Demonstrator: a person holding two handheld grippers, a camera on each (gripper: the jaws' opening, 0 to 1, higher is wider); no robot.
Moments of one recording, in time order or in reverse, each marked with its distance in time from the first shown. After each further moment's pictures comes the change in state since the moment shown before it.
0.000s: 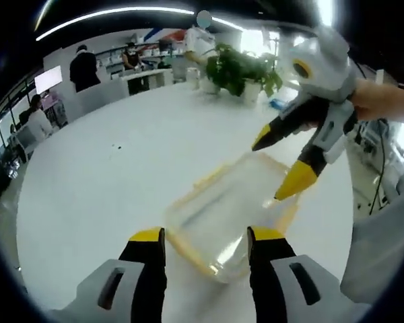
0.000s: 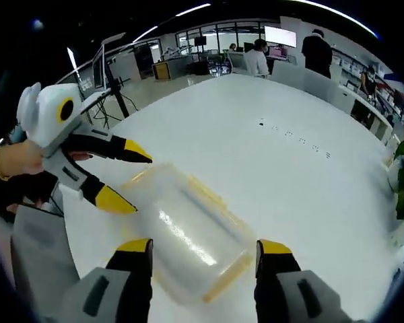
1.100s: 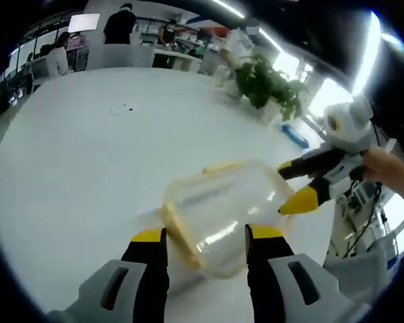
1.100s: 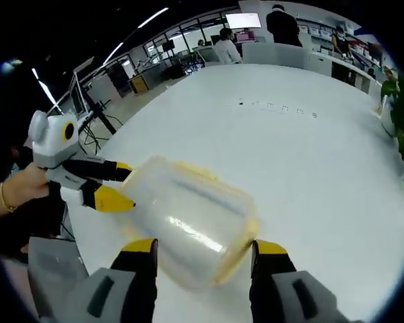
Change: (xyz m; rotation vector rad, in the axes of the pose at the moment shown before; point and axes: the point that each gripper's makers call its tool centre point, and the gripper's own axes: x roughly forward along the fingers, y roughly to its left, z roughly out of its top) left arm 0.004 -0.001 -0.015 -0.343 0.014 -0.065; right arm 0.000 0.002 -0.022 0.256 0.011 0.028
